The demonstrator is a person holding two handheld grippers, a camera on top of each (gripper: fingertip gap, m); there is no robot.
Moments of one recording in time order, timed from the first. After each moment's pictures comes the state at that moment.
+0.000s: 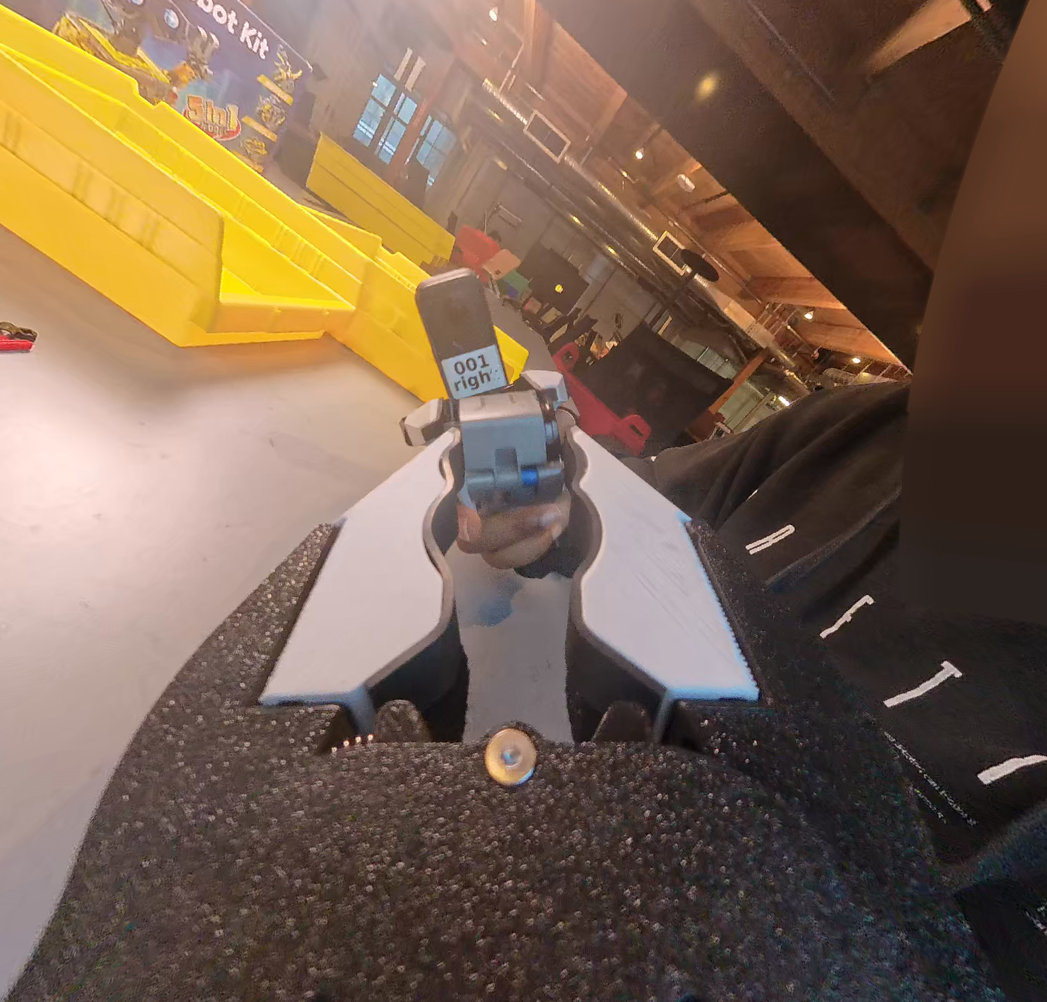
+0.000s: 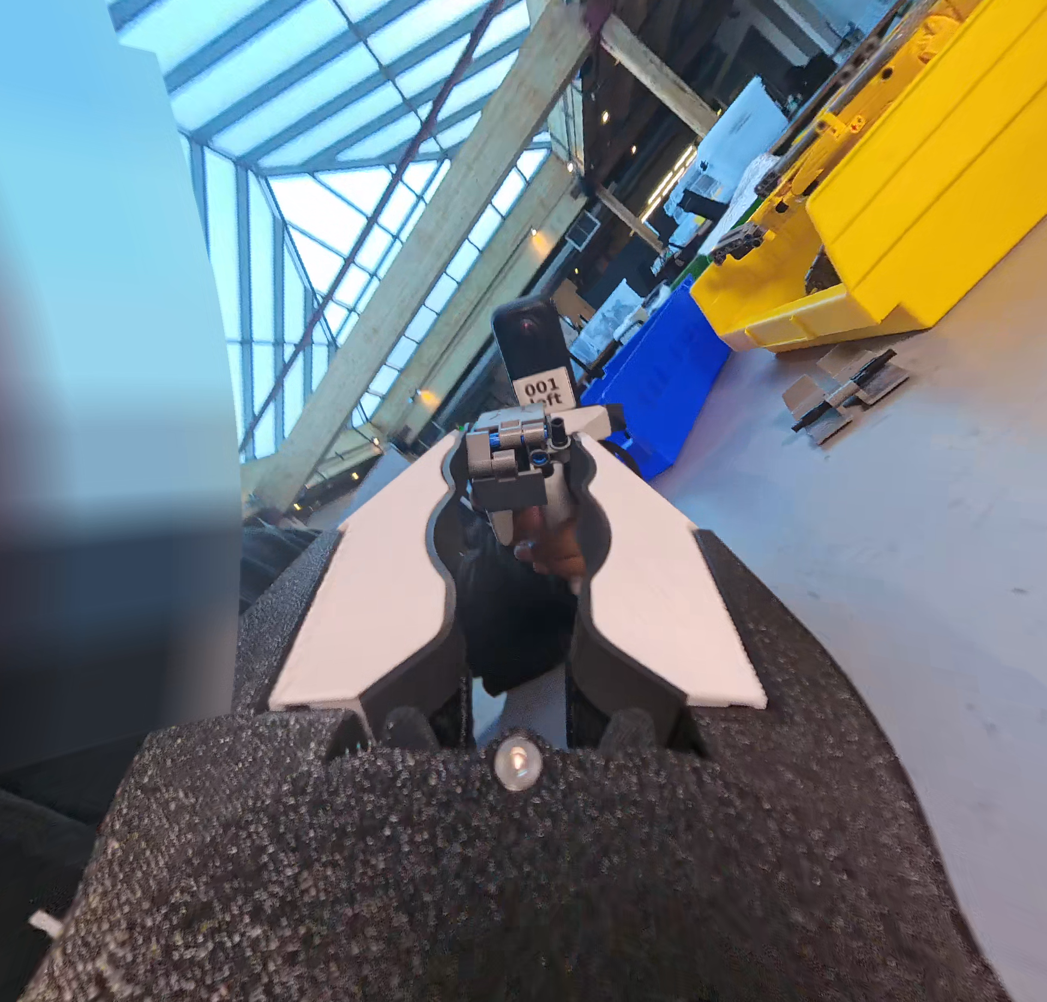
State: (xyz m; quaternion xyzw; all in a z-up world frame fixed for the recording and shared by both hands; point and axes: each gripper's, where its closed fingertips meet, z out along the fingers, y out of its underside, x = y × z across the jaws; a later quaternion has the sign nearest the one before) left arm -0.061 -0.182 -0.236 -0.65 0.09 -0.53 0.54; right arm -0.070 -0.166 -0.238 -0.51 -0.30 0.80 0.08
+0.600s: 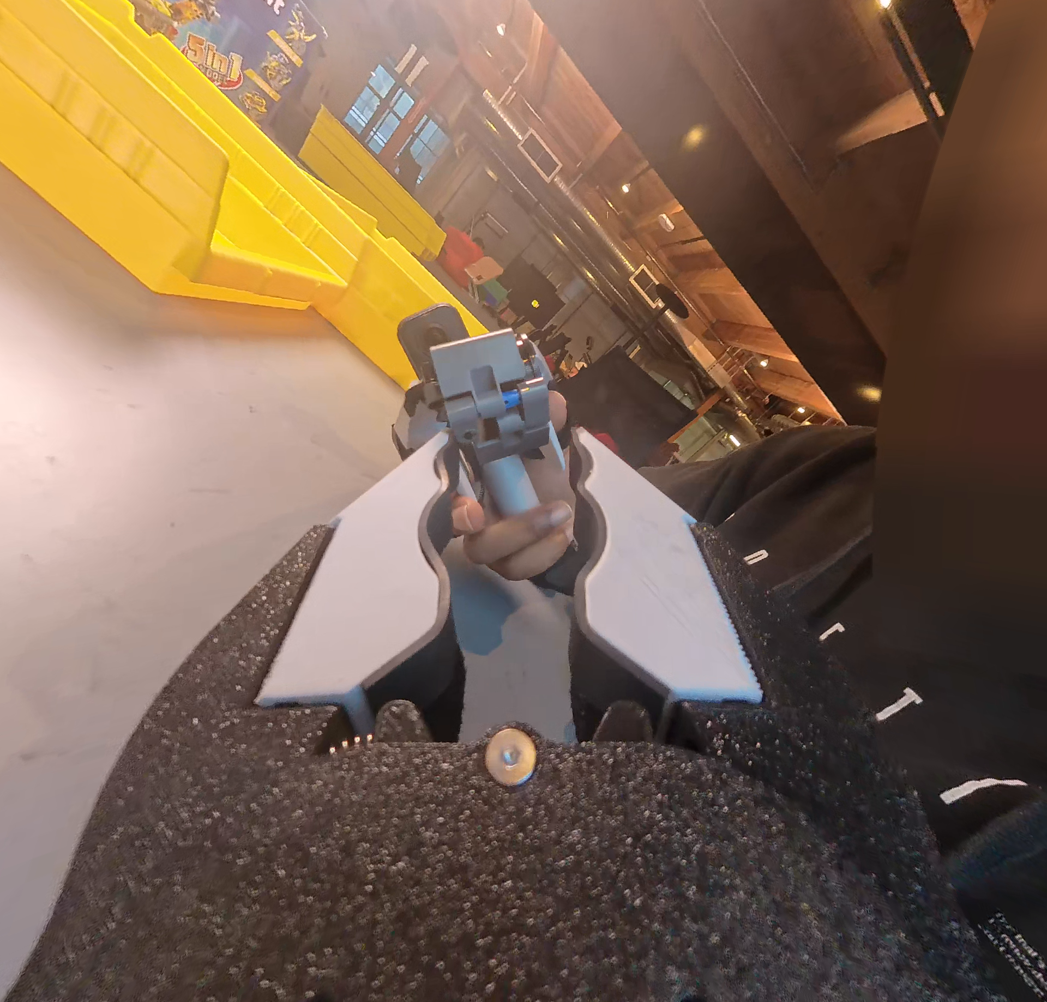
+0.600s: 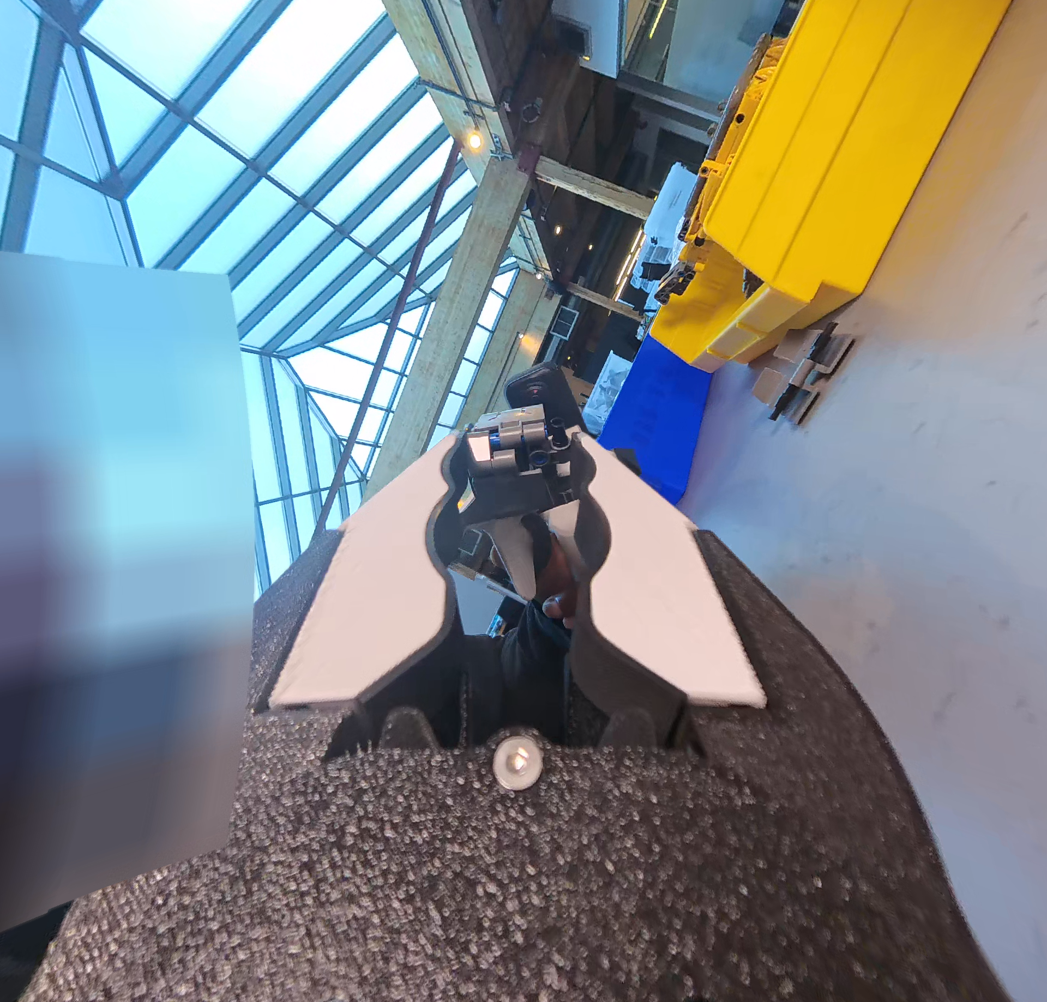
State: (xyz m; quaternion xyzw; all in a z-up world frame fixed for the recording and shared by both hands) left arm -0.059 -0.175 -0.248 -0.64 0.04 -0.57 0.51; right arm -0.072 -0.144 -0.247 -0.56 -0.15 0.81 0.04
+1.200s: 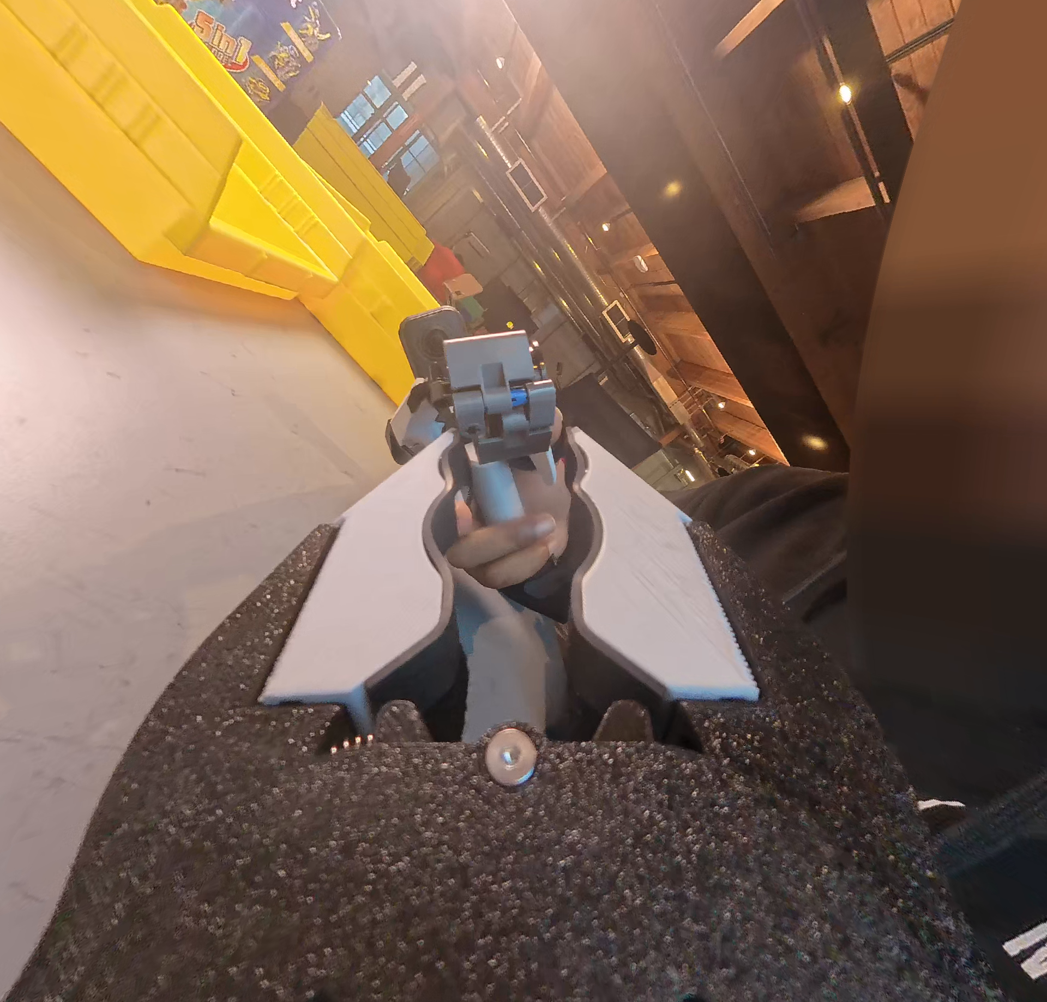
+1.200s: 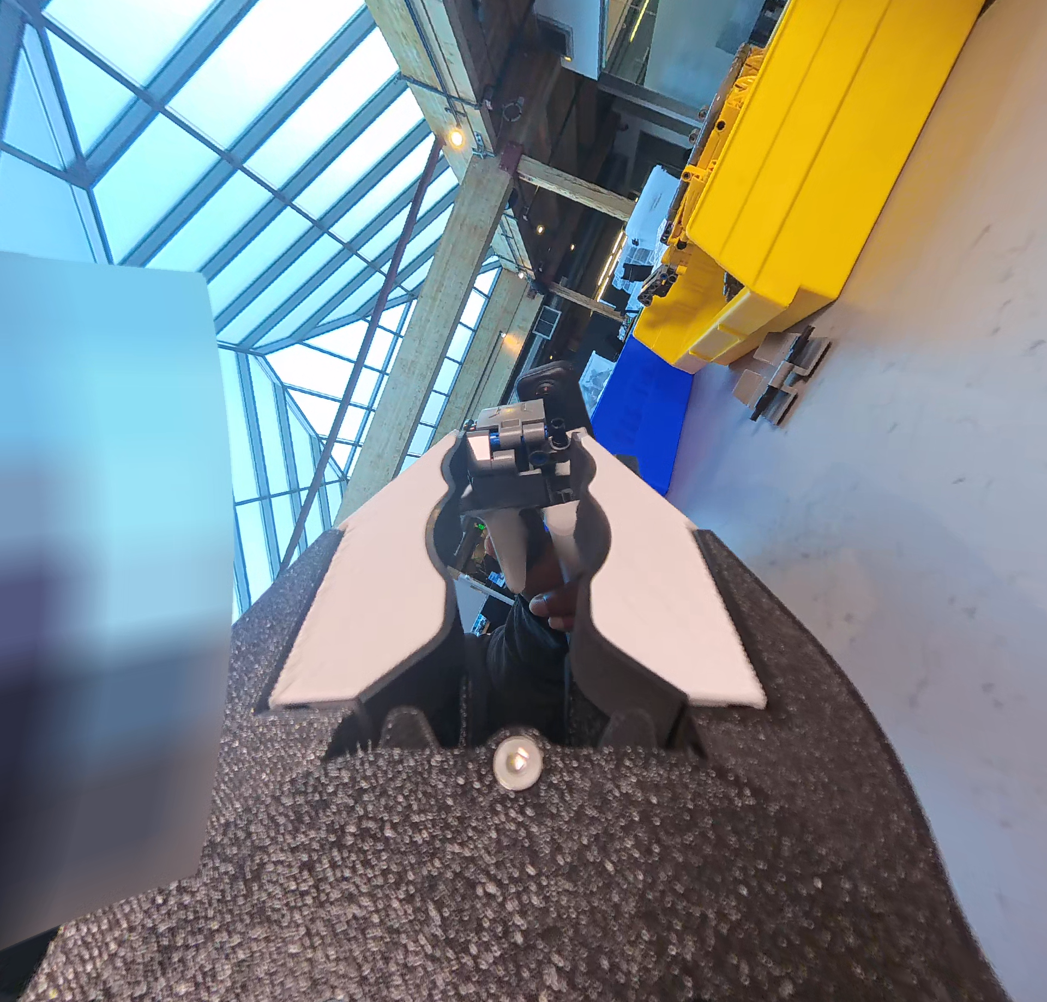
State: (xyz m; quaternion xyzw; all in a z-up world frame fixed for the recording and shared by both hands) left arm -0.063 -0.171 -0.249 -0.62 0.00 -0.61 0.49; right arm -0.072 -0.143 -0.250 -0.57 -0.16 0.80 0.05
